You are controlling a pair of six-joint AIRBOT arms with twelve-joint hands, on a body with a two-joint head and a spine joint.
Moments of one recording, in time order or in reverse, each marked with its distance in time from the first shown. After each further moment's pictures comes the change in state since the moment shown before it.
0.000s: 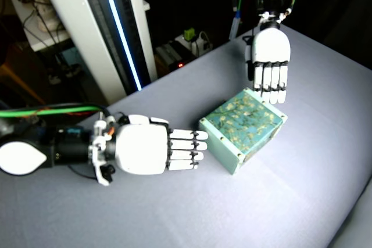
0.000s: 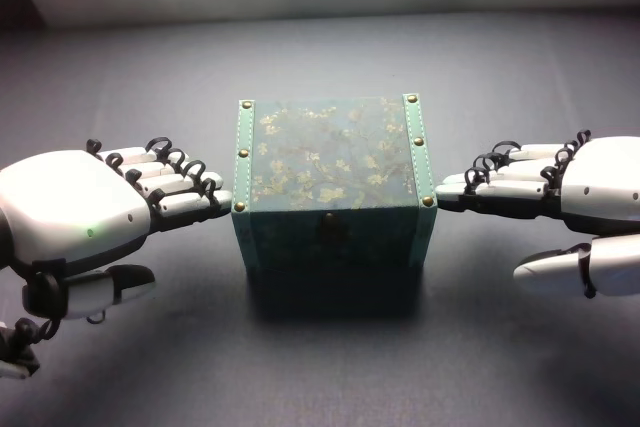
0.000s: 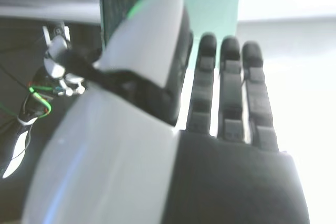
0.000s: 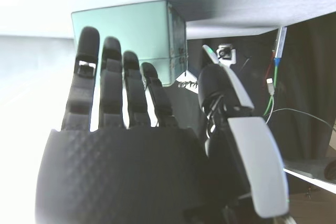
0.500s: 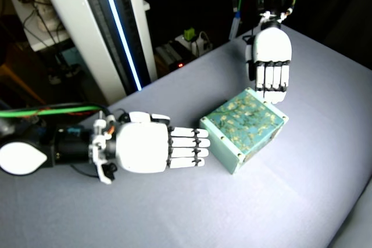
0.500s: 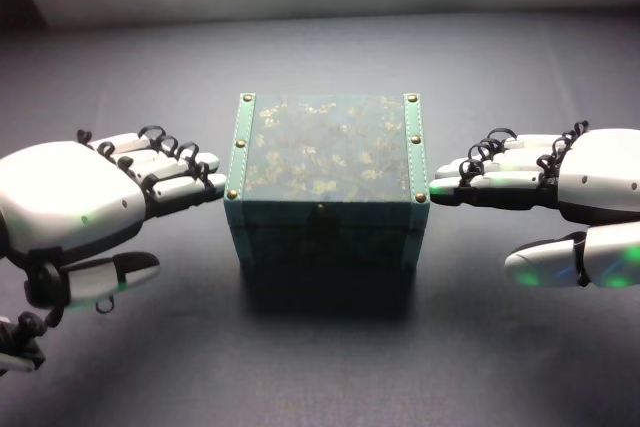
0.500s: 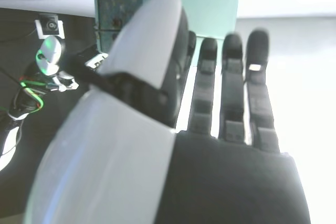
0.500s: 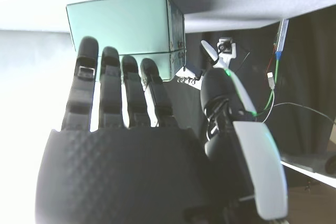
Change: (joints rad) left arm 0.000 0.000 0.006 -0.035 -0.038 -0.021; right arm 0.004 -0.006 0.000 0.042 0.037 0.000
